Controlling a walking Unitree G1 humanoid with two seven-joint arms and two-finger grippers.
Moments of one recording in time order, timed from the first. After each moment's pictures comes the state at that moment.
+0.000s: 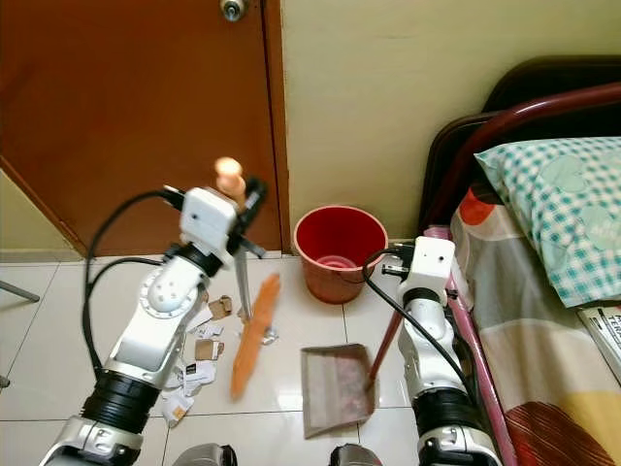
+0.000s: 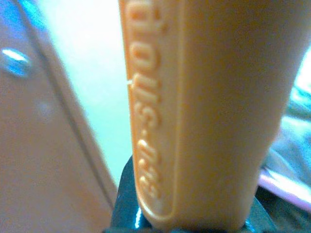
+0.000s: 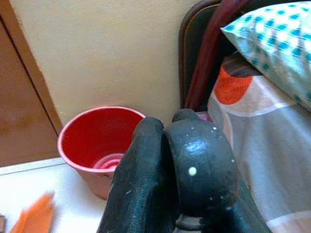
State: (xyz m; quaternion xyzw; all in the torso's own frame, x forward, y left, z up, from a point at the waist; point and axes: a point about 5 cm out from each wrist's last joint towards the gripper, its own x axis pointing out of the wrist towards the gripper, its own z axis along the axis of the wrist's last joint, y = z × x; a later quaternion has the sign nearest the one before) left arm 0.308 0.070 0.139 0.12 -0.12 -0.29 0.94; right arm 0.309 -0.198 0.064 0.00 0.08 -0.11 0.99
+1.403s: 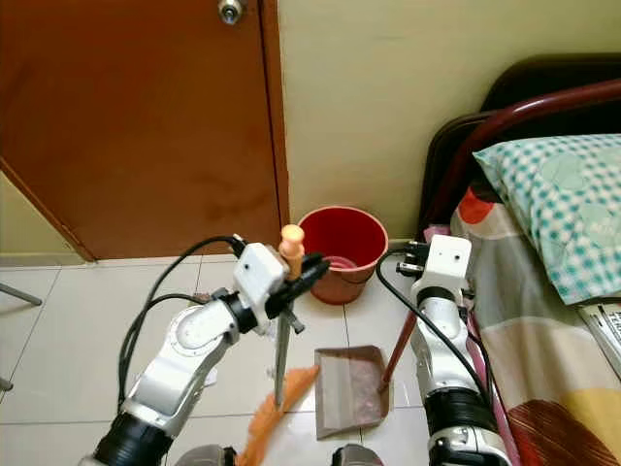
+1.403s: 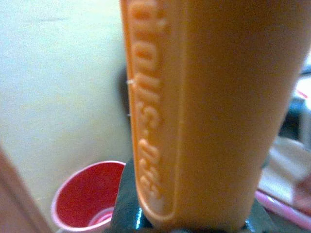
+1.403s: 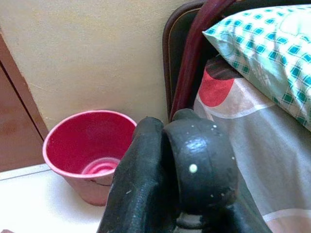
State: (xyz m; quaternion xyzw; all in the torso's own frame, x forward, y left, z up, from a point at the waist) left arm 0.267 0.048 0.128 0.02 -0.05 -0.40 0.91; right arm 0.312 -0.211 0.071 -0.01 0.07 -0.13 0.99
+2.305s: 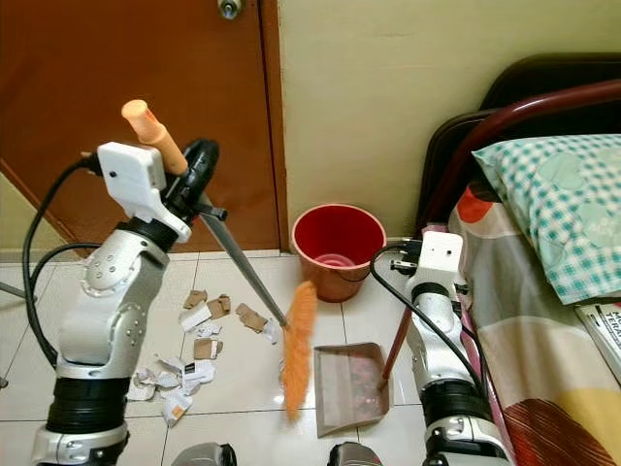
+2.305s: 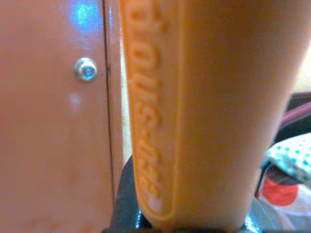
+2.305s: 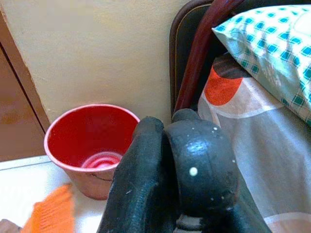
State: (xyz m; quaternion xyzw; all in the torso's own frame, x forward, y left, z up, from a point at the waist) left arm 0.303 0.125 0.210 -0.02 -0.15 -0.19 0.97; right arm 0.318 -0.203 0.068 -0.02 0.08 -0.12 0.99
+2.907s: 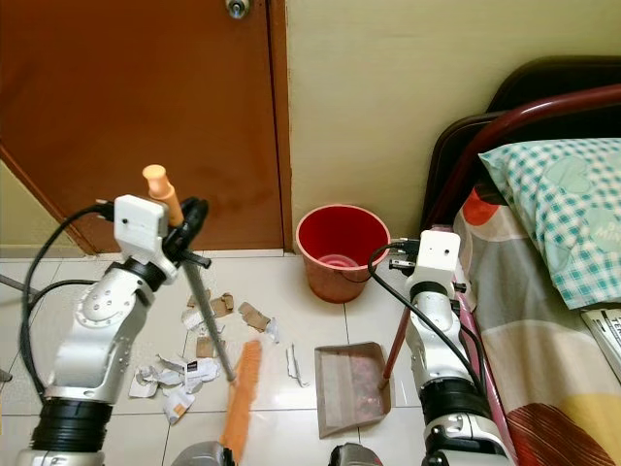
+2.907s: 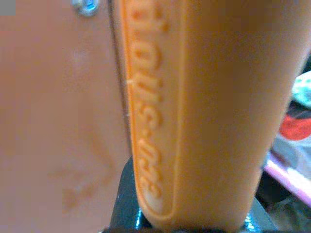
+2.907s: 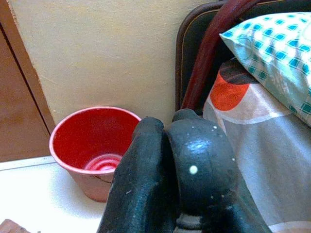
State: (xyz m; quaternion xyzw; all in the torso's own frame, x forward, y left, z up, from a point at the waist) left arm 0.302 0.134 0.143 0.03 -0.07 -0.20 0.98; right arm 0.320 -0.202 0.069 -0.03 0.08 -0.12 0.99
